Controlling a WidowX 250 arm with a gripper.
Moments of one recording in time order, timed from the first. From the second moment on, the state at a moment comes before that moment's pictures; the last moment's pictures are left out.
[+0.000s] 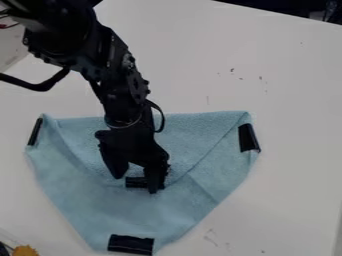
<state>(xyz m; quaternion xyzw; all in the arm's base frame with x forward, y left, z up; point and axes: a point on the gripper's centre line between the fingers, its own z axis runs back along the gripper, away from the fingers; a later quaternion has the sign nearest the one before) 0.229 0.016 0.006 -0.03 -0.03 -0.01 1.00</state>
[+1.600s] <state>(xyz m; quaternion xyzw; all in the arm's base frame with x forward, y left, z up) 0.254 0.004 0.066 0.03 -0.06 0.01 1.00</state>
